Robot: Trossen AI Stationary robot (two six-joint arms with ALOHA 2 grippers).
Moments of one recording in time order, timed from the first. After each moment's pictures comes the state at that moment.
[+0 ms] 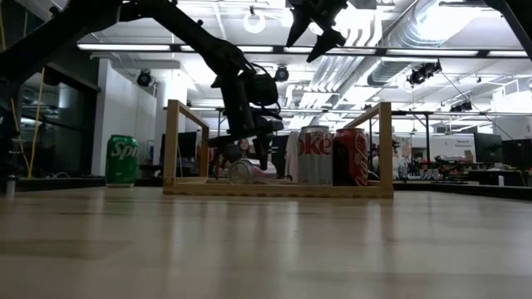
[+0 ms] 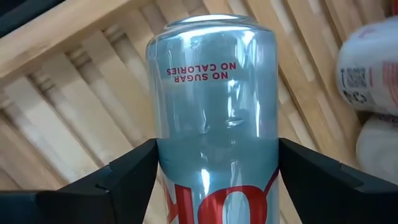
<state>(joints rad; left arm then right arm) 0.56 2.21 1.73 -0.87 0.05 -0.45 -0.56 1.87 2.26 -1.23 0.00 0.21</state>
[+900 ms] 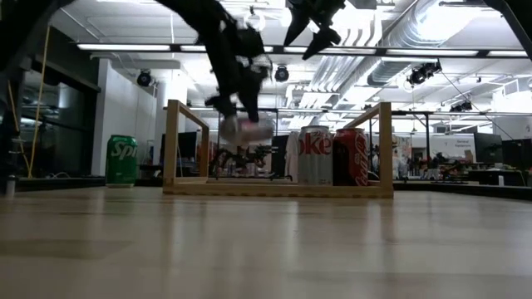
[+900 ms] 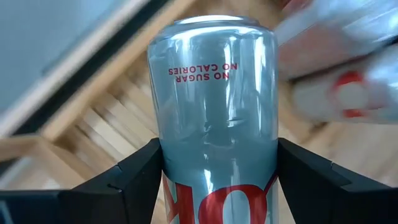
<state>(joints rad) 0.56 1.91 1.72 -0.93 0.03 -0.20 -0.56 1.87 2.26 -1.18 0.00 0.11</state>
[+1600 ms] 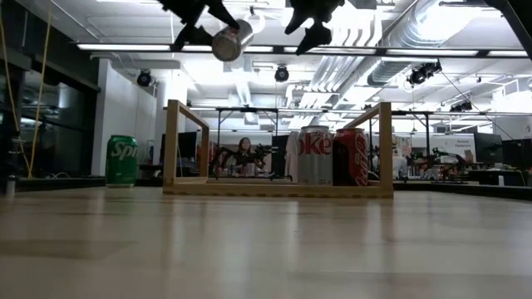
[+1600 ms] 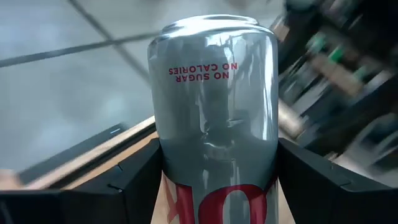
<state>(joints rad) 0.58 1.27 1.32 -0.43 0.08 -0.42 -0.50 1.87 2.26 -1.28 -0.23 -0.07</state>
